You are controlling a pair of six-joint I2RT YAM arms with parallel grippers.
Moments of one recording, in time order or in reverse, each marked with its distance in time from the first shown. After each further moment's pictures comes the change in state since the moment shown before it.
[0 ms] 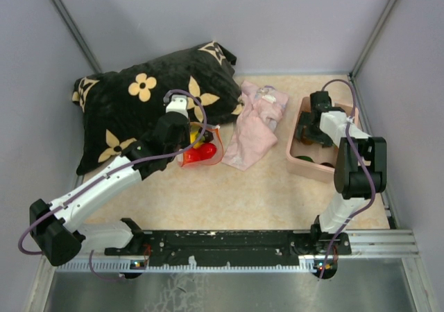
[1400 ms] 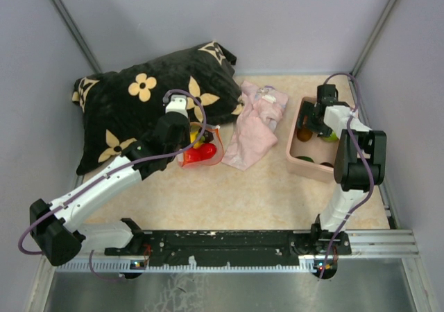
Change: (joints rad) left arm 0.000 0.001 0.000 0.000 0.000 -0.018; right arm -0.057 0.108 0.105 0.121 -0.188 -0.027
